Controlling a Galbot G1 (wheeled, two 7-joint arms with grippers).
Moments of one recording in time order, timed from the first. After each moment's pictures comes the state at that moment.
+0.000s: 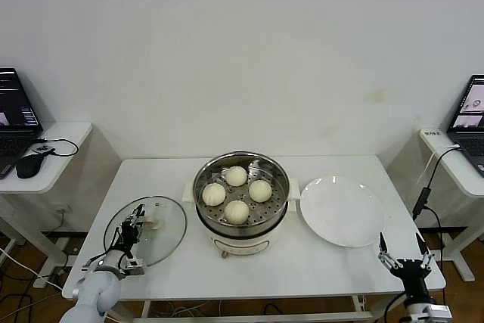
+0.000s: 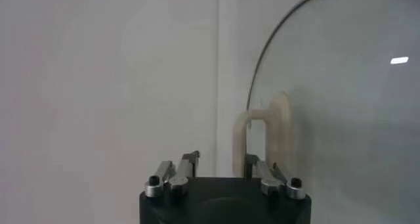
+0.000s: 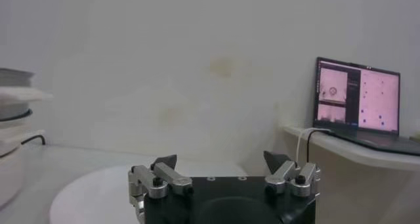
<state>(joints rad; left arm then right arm) 1.10 -1.15 -0.48 -1.30 1.14 -0.09 -0.12 -1.56 1.38 0.89 1.75 0.19 0.30 -0.14</state>
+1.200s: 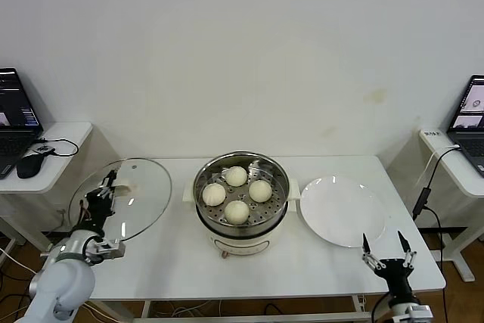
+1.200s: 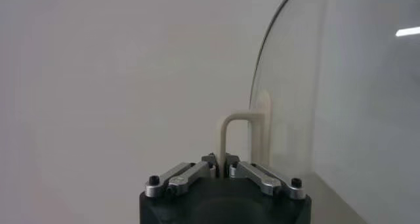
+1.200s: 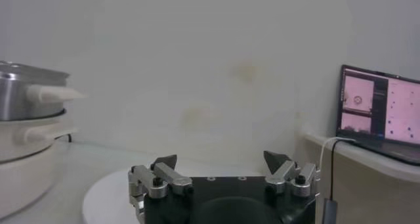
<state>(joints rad) 1.29 -0.98 -0.58 -1.92 0.95 0.19 0.05 -1.56 1.39 0.81 1.75 0.10 0.33 -0.12</state>
